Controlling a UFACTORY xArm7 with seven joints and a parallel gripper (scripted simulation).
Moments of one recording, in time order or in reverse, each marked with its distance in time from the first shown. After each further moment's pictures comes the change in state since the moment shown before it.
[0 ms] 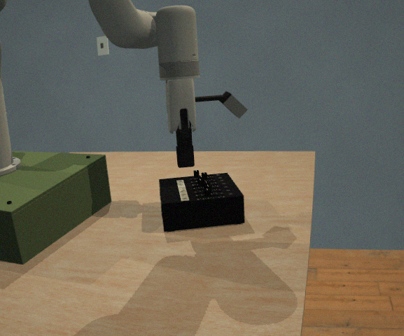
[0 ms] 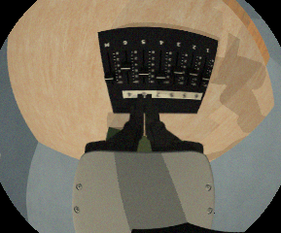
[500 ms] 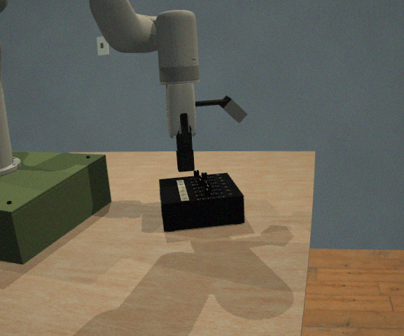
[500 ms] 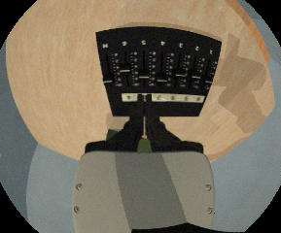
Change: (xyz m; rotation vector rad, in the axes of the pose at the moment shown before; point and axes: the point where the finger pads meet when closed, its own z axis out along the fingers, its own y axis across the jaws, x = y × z) arm 0.000 0.000 0.008 -0.001 -0.001 0.000
